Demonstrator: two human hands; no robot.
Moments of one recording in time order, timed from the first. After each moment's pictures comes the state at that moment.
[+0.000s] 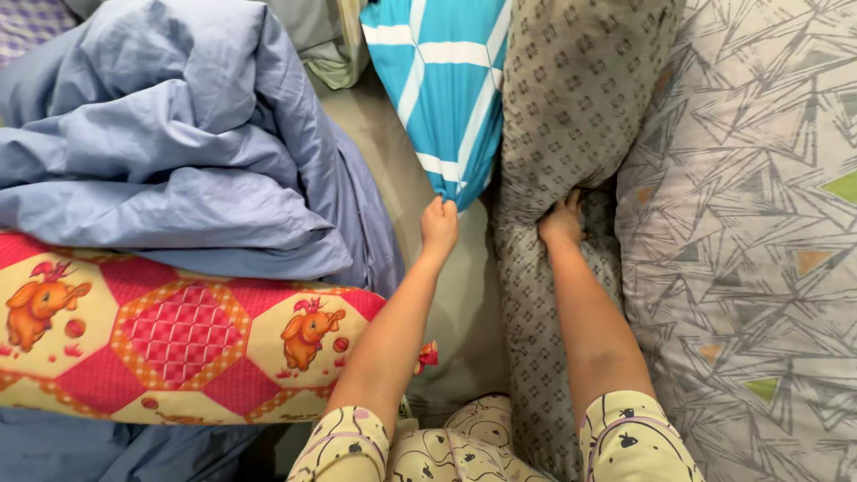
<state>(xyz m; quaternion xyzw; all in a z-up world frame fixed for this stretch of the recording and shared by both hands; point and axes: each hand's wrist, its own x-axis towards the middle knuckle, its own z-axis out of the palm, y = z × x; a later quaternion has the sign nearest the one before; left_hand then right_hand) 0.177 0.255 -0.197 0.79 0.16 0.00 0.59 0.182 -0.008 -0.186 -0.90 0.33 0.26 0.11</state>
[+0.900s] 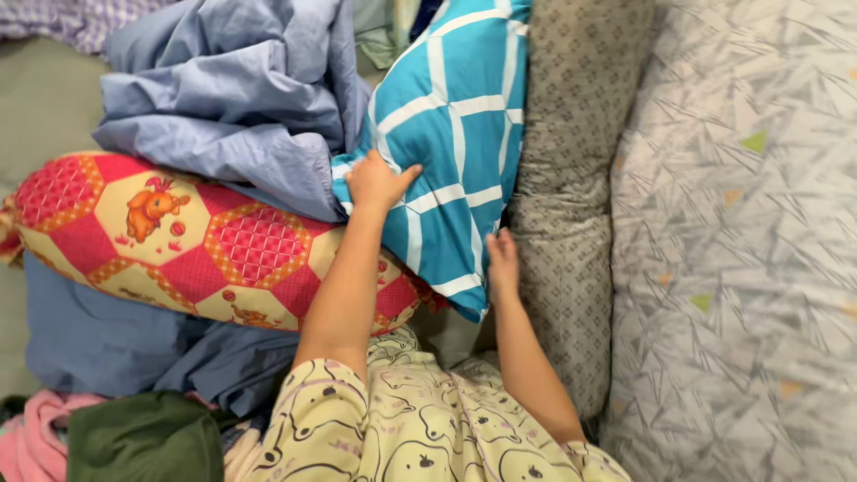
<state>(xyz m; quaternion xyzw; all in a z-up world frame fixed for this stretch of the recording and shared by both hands) 0.165 0.430 0.039 0.96 0.09 0.01 0.27 -0.011 0.162 -0.071 -0.65 0.42 0.07 0.63</state>
